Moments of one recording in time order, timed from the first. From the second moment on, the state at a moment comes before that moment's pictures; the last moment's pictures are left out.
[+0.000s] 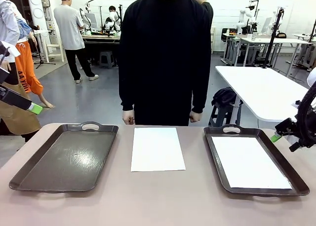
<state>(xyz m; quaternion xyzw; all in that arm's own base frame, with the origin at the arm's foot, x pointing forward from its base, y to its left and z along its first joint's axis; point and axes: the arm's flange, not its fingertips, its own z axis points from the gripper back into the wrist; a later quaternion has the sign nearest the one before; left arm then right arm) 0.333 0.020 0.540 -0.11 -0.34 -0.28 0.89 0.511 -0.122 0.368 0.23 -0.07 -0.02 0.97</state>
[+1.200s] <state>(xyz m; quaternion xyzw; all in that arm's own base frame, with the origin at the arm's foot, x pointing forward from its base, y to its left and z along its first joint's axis) 0.333 0.020 0.540 -0.11 -0.34 -0.28 0.89 0.408 -0.089 0.572 0.23 -0.28 0.37 0.86</state>
